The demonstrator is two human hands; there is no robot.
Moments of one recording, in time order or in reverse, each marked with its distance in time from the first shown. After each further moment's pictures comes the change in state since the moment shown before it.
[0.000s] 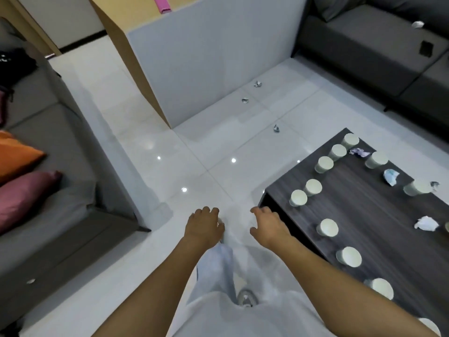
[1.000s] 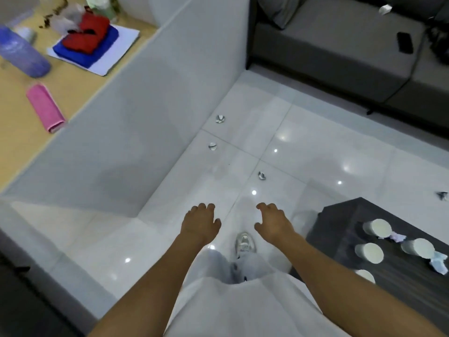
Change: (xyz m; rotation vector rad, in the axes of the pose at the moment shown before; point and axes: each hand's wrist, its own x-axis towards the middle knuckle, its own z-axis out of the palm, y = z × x) left_hand 0.605 0.061 -0.352 0.169 -0.116 0.245; right_hand 0.515 0.022 -0.368 0.301 0.015 0.316
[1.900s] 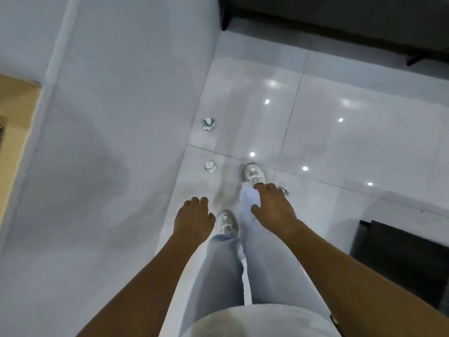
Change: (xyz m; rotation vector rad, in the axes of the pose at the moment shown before) left_hand 0.480 -0.083 -0.139 0.149 -0.195 0.093; right_hand 0.438 -0.100 -0.148 0.255 -0.021 0.187
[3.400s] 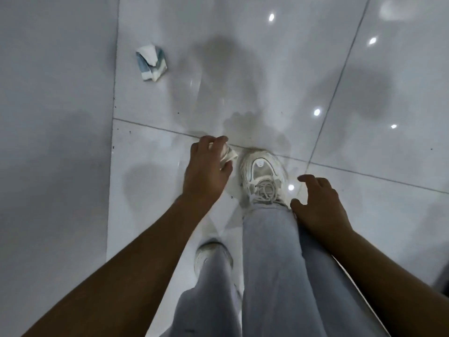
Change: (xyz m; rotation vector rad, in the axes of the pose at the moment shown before) left_hand 0.449 0.029 0.225 -0.299 0.172 0.170; right_hand 0.370 0.214 0.170 0.164 -0.017 0.338
